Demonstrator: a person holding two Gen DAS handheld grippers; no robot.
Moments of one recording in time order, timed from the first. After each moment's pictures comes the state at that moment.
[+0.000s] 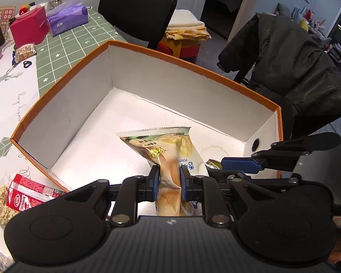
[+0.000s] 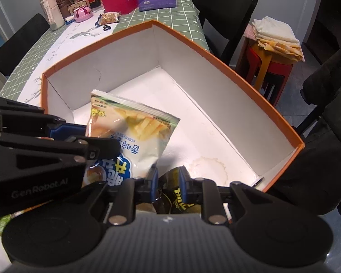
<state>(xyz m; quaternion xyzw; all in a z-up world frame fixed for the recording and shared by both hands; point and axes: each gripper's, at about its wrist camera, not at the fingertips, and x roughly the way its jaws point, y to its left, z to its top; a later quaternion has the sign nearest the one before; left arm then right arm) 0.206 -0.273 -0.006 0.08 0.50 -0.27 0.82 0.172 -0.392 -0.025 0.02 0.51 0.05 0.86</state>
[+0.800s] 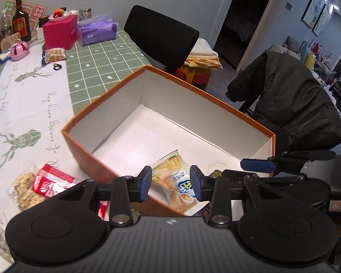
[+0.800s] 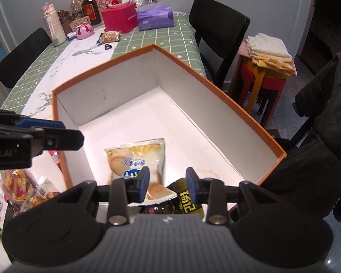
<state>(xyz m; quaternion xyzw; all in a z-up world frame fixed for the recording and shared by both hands) 0.186 -0.209 0.044 0.02 0.45 -0.25 0.85 0.151 -0.385 0.010 0.03 0.46 0.04 0.89</state>
